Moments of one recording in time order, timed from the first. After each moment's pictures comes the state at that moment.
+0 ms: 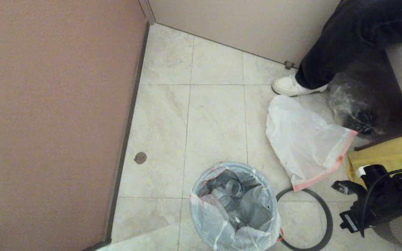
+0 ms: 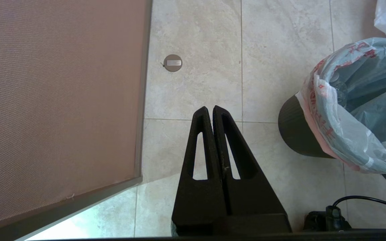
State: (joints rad) left arm 0.00 0.00 0.00 0.00 0.01 -0.02; right arm -0.14 2.10 -0.80 -0.03 0.13 -0.33
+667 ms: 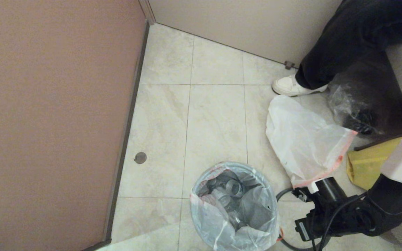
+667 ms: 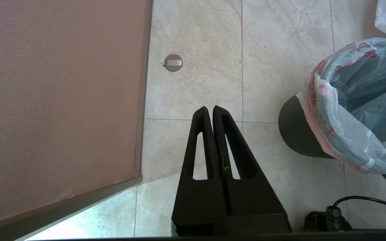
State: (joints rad) left arm 0.00 0.00 0.00 0.00 0.01 -0.02; right arm 0.27 2.14 -0.60 -0.43 0.12 0.06
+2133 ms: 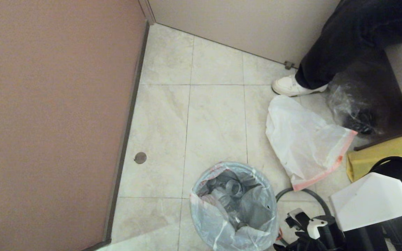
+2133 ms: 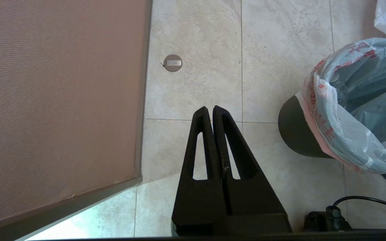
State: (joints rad) left arm 0.00 0.00 0.00 0.00 0.01 -0.02; right arm 0.43 2.49 -0.18 -1.52 -0.01 0.01
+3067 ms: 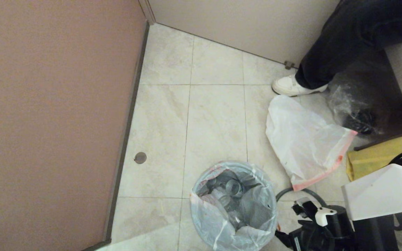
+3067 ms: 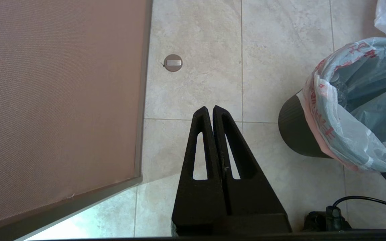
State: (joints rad) left arm 0.00 0.00 0.00 0.00 0.01 -0.02; right arm 0.34 2.44 -0.22 -1.52 0.05 0.02
